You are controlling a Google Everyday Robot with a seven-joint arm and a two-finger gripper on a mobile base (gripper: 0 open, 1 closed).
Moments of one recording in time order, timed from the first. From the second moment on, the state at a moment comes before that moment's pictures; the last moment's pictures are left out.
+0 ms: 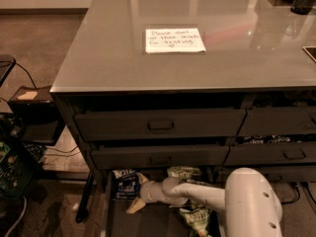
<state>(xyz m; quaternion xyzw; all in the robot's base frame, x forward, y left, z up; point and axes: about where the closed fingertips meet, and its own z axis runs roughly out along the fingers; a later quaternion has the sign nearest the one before) 0.557 0.125 0.194 -0.58 0.68 0.26 0.38</state>
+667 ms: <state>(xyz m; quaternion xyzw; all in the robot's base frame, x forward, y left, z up) 0.573 0.146 0.180 -0.55 0.70 0.26 0.38</state>
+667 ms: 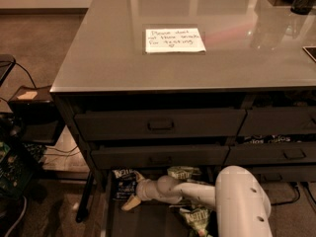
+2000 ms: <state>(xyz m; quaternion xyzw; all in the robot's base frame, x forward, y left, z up) 0.601 0.143 0.149 -0.52 0.74 0.23 0.37</state>
